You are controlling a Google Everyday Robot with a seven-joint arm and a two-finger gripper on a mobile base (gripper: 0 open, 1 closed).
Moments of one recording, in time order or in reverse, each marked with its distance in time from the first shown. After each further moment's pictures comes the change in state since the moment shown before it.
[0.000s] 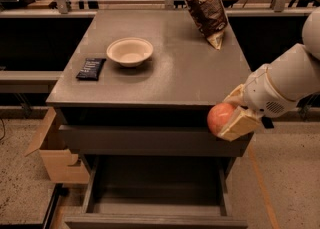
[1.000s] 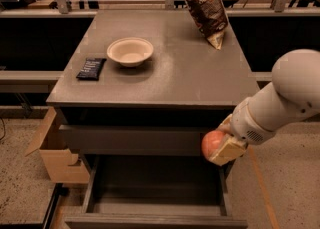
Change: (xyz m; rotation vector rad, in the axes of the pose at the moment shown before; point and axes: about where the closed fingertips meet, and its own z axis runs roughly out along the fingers) arm 0.034 0.025 0.071 -0.063 0.056 0.108
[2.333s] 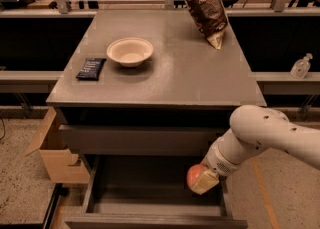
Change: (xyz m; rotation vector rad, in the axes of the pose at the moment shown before) arm 0.043 0.023 0.148 -0.134 0.060 0.144
